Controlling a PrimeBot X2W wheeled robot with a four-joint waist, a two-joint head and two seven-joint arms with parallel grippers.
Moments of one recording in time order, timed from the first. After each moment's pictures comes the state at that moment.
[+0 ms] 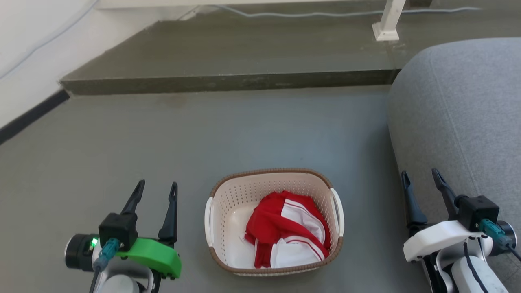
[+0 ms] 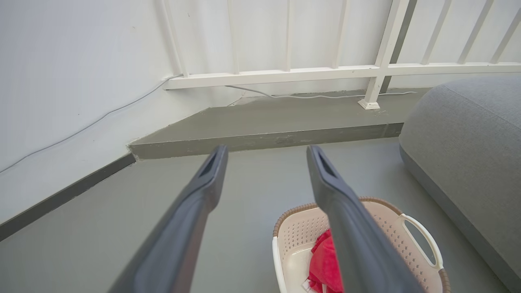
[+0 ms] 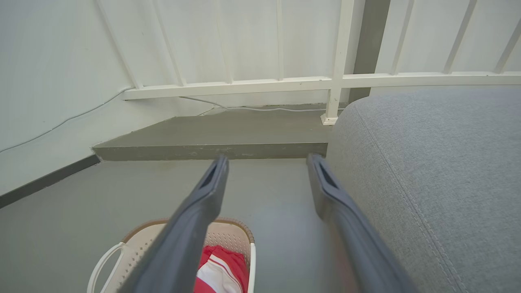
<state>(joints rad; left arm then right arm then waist) -0.07 0.14 -0.32 0.21 -0.30 0.04 -0.25 0.02 -0.13 0.14 0.21 0.20 -0.03 -0.25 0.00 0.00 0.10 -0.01</state>
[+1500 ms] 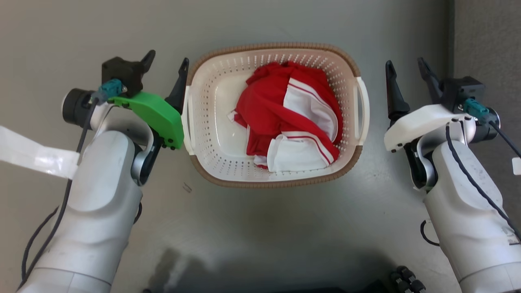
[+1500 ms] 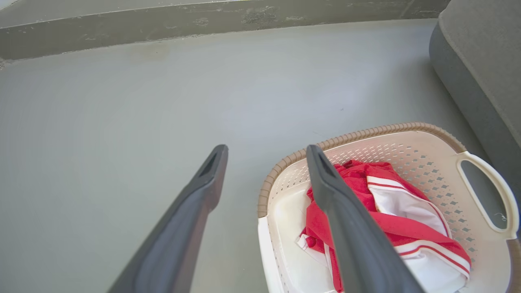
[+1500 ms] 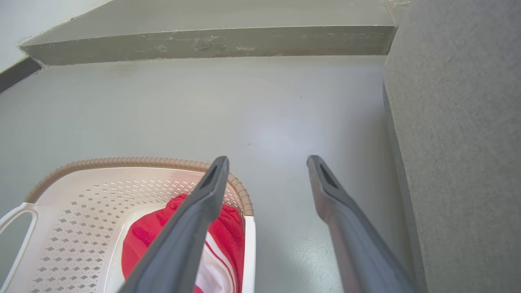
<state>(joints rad) -0.74 0.08 -0.40 0.60 -0.34 -0.11 -0.08 -0.55 -0.09 0.17 0.58 0.18 -0.01 -0.25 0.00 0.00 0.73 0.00</state>
